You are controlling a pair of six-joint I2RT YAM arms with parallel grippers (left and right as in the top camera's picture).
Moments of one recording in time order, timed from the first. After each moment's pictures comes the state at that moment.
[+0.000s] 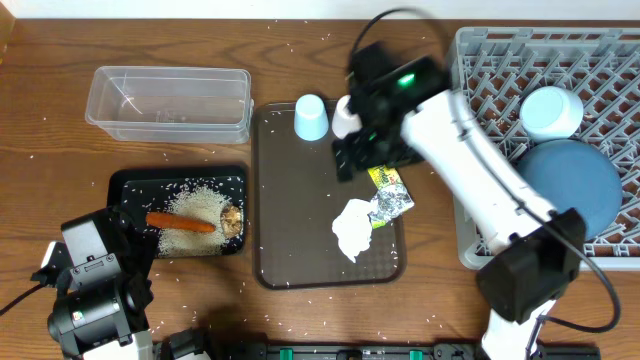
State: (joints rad) left arm 0.37 0.77 0.90 -1.24 -0.30 -0.89; right arm 0.59 1.96 1.88 -1.44 -0.11 0.32
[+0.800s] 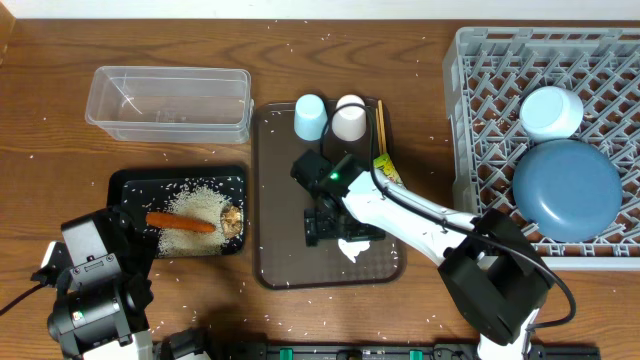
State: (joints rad) left arm 0.37 0.77 0.90 -1.24 -0.30 -0.89; right arm 0.83 1.96 1.36 -1.00 -0.07 0.77
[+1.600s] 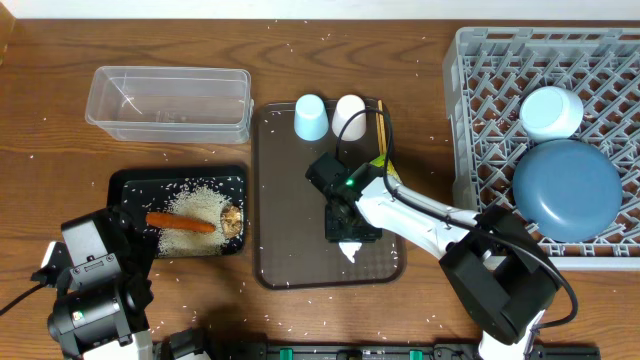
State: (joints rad) left arm 0.37 0.77 0.90 -1.24 -0.30 -0.89; right arm 0.79 1.94 1.23 -0.82 -0.07 0.80
